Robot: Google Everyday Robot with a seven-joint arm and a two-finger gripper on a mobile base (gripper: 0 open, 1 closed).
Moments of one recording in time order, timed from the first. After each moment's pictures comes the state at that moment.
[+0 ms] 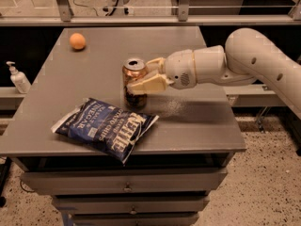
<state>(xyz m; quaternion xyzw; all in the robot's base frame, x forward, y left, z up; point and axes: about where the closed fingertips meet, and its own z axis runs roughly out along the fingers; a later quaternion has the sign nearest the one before) 0.557 0.026 0.895 -0.52 0.62 0.40 0.45</state>
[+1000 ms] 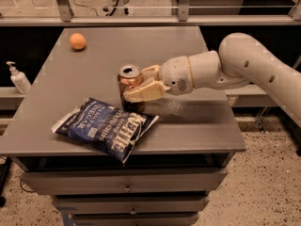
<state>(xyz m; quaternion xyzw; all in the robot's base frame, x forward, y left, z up) 0.539 0.037 0.876 -0.53 0.61 0.43 0.40</state>
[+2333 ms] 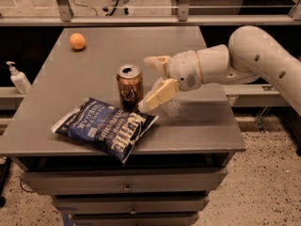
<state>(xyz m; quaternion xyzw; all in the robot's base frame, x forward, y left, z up) 0.533 0.023 0.895 -0.55 0.59 0.42 0.42</state>
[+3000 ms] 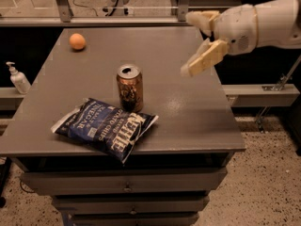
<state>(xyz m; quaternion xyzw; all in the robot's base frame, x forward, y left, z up) 0.558 -0.074 0.988 -0.57 0.59 0.32 0.49</state>
